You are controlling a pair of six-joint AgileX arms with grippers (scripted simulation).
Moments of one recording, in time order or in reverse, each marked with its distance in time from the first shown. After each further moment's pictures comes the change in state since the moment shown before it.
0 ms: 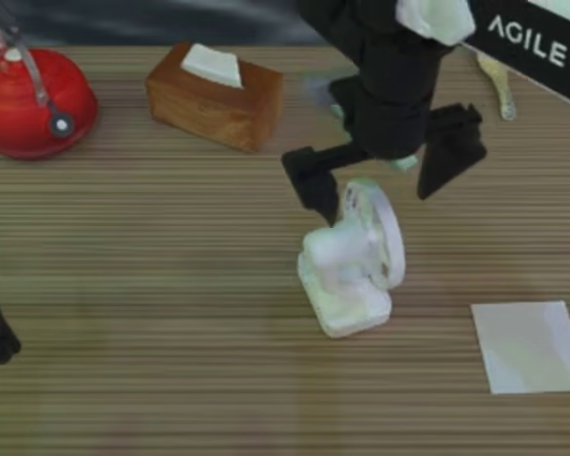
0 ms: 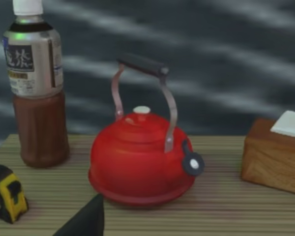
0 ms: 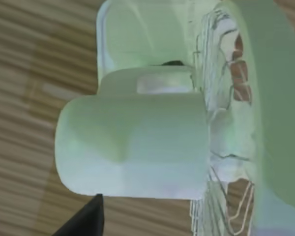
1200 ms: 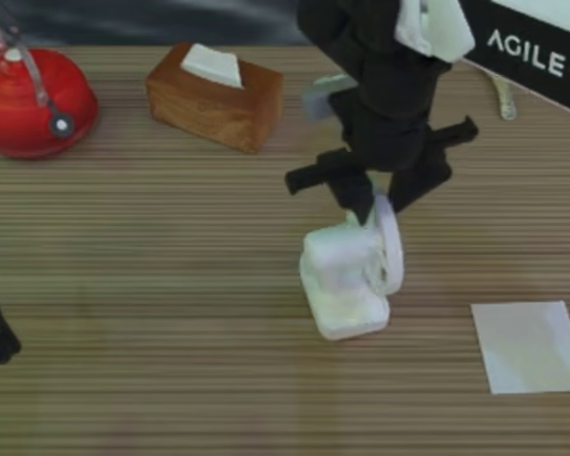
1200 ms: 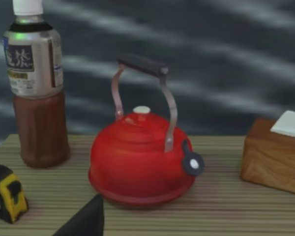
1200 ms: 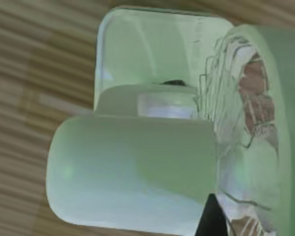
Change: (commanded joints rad) left arm 0.000 0.000 0.000 0.000 0.000 0.000; right arm 0.002 -0.010 -0.085 0.080 0.000 0.002
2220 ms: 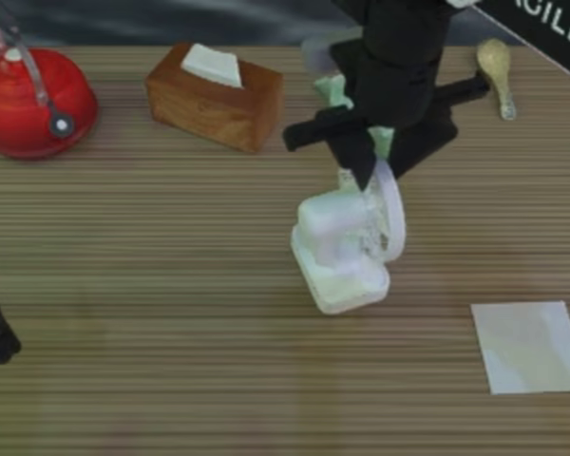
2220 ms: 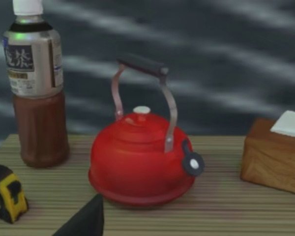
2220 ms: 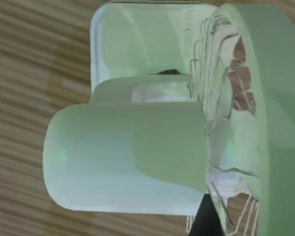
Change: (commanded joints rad) left arm 0.000 0.000 0.000 0.000 0.000 0.000; right arm 0.004 0.021 0.246 -0.201 0.003 -0.002
